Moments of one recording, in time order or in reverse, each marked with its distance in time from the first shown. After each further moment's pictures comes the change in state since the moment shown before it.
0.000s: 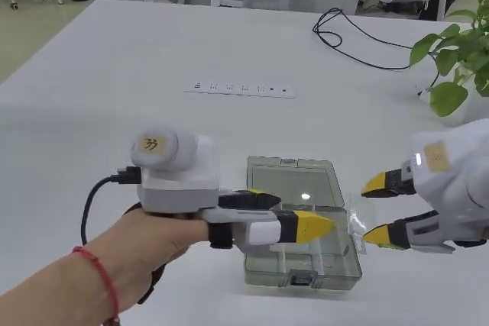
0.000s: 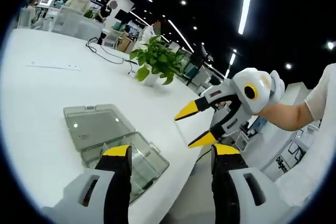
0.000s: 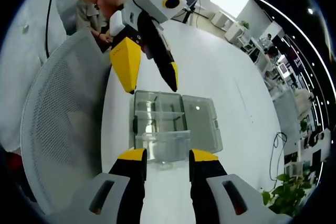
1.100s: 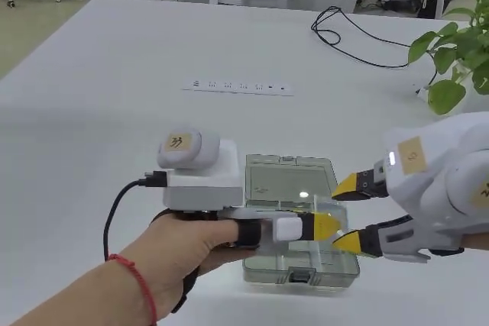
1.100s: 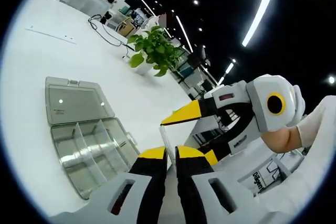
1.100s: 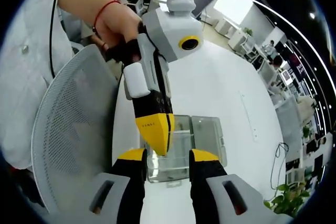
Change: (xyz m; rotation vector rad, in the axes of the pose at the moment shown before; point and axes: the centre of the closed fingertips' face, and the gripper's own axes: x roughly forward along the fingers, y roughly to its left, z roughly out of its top) left arm 0.019 -0.027 -0.014 -0.201 0.037 -0.091; right arm -0.004 0.020 0.044 -0.016 -0.054 0.026
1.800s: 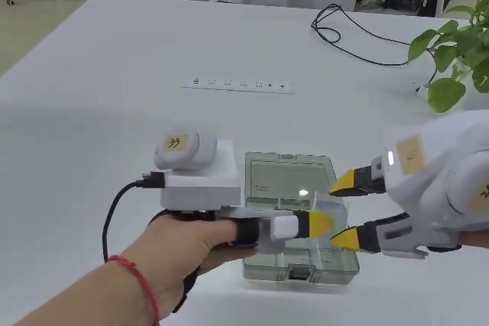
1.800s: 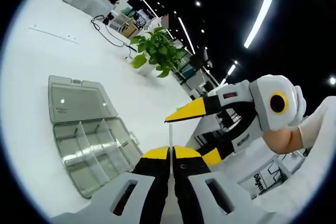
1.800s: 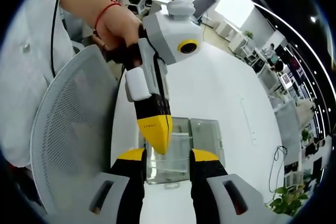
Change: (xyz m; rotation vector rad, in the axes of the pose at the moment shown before) left arm -0.002 0.000 0.000 -0.001 -0.009 0.012; right arm -0.004 -0.003 0.004 -0.013 -0.024 -0.003
